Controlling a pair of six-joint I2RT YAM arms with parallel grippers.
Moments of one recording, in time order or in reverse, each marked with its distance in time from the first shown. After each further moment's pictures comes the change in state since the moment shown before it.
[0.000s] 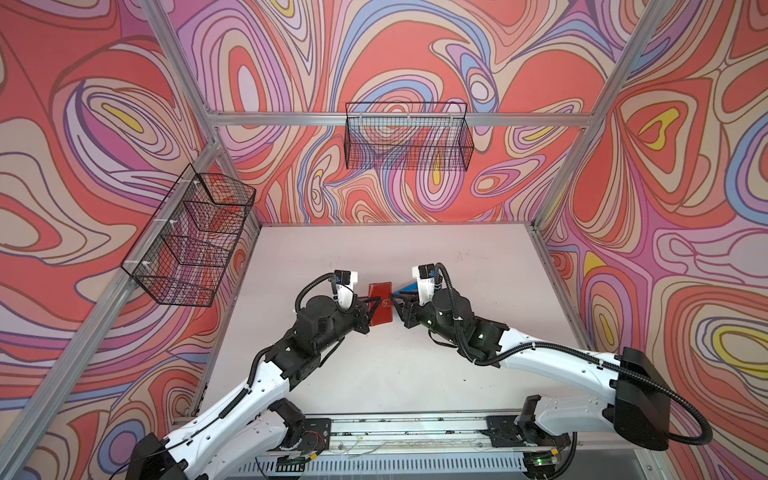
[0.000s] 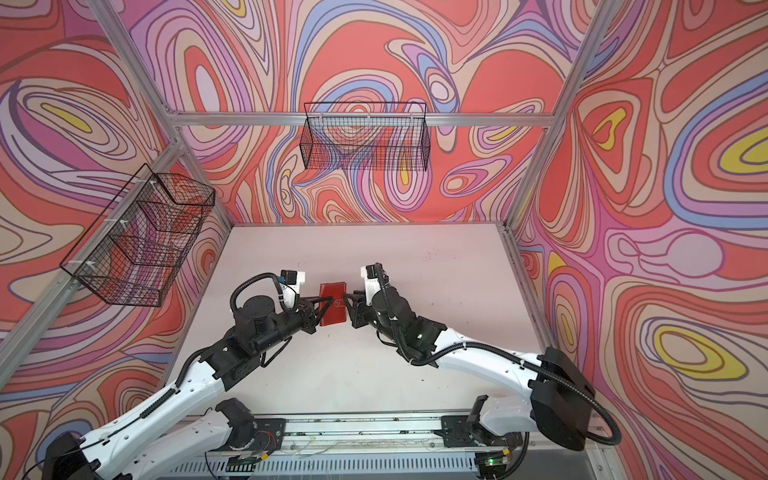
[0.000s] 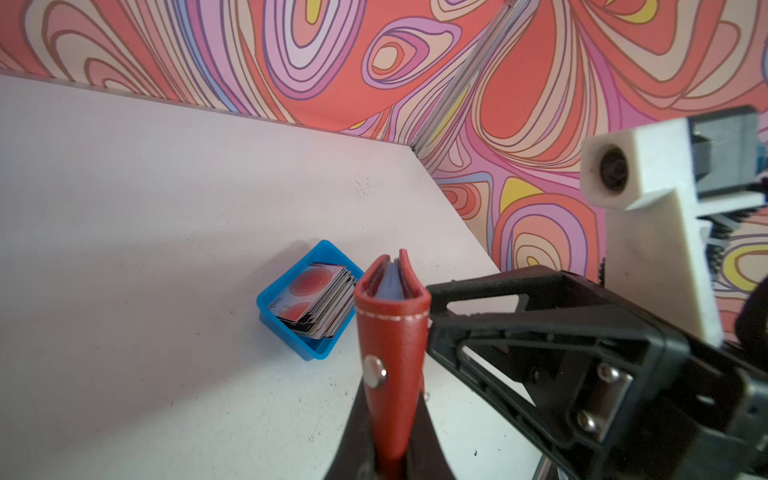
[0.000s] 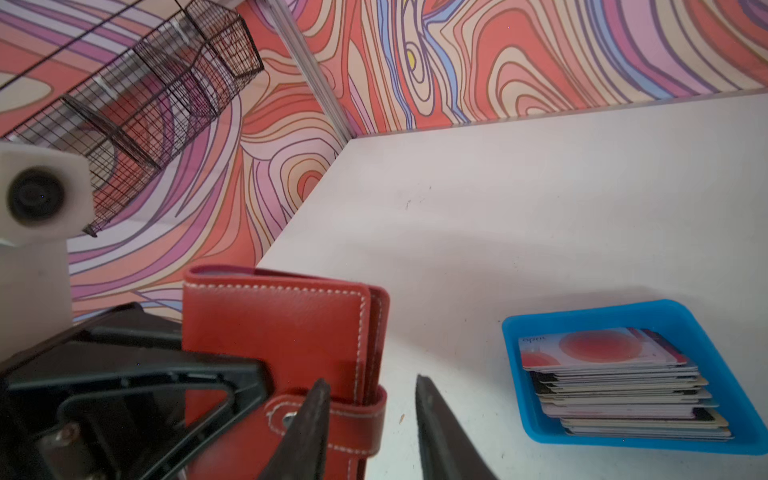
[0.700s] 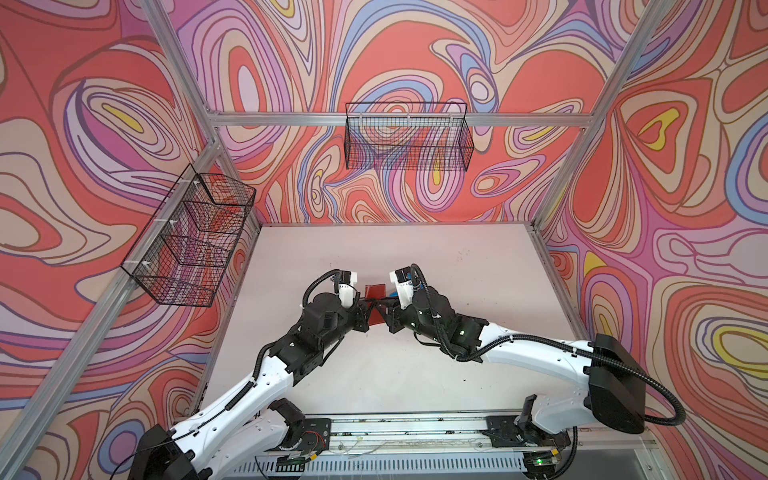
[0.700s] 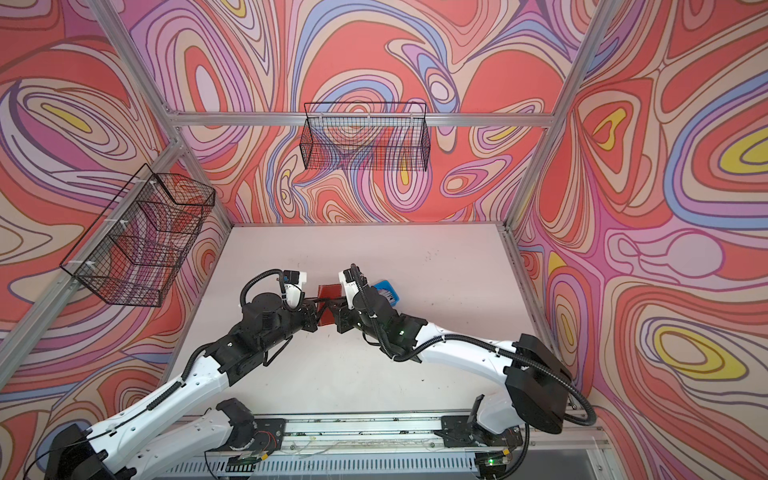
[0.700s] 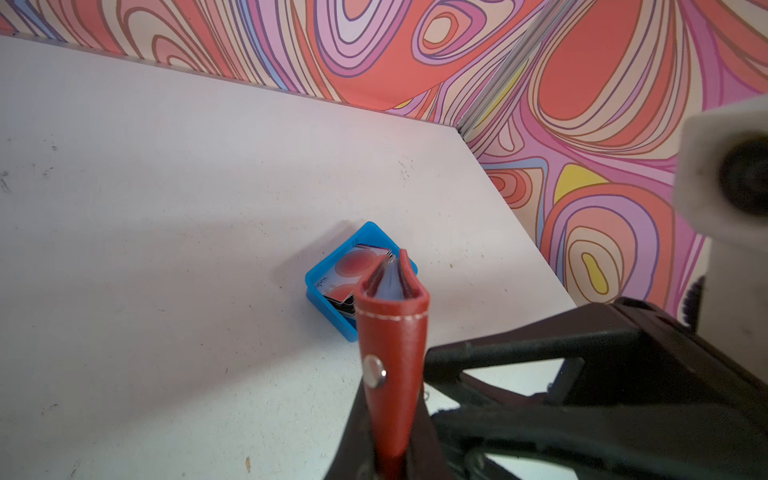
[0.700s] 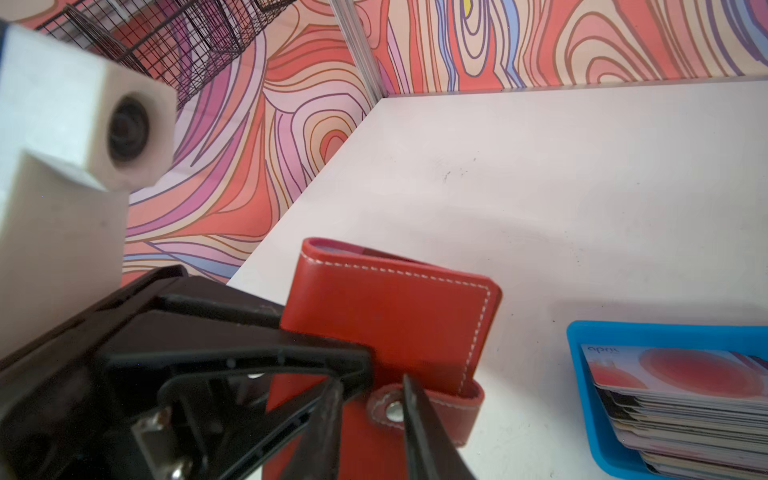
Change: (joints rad) left arm 0.009 0.048 0.017 -0.060 -0.056 0.007; right arm 0.042 0.137 0.103 -0.019 -0.065 -0.036
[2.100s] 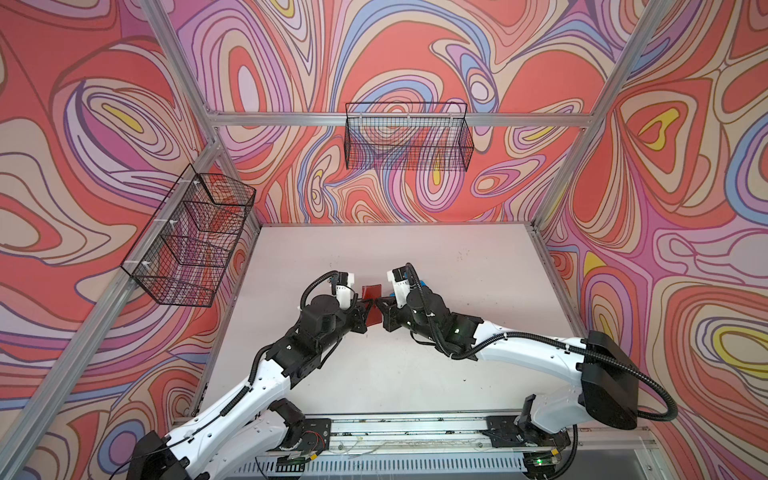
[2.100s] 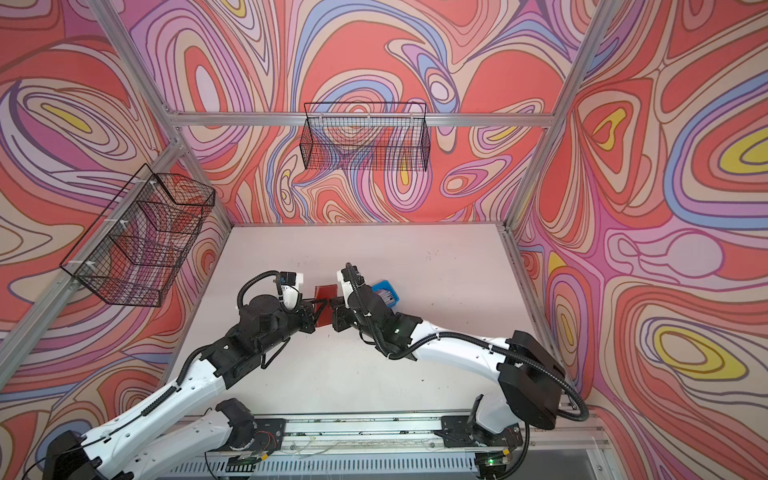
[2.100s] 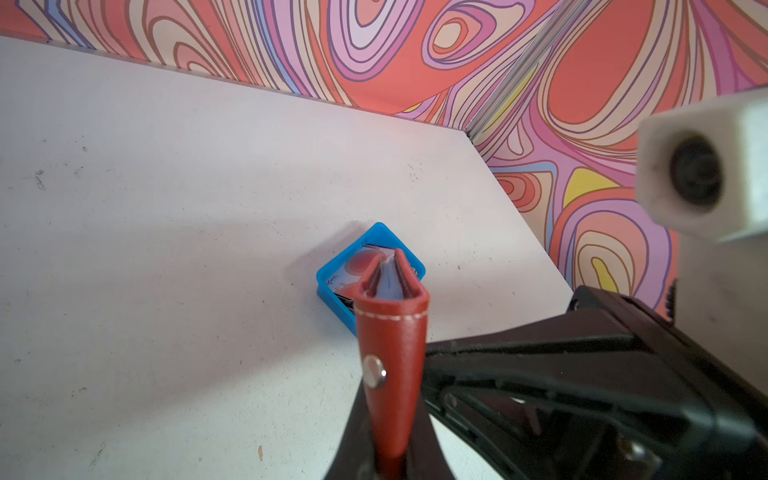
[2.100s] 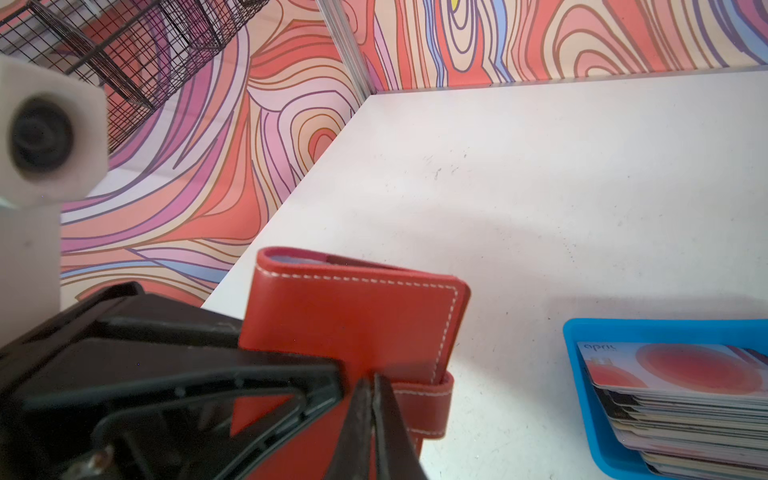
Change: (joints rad) left arm -0.007 -0.038 -0.001 -0.038 -0.038 0.000; right arm 0.004 0.030 0.026 -0.017 0.035 0.017
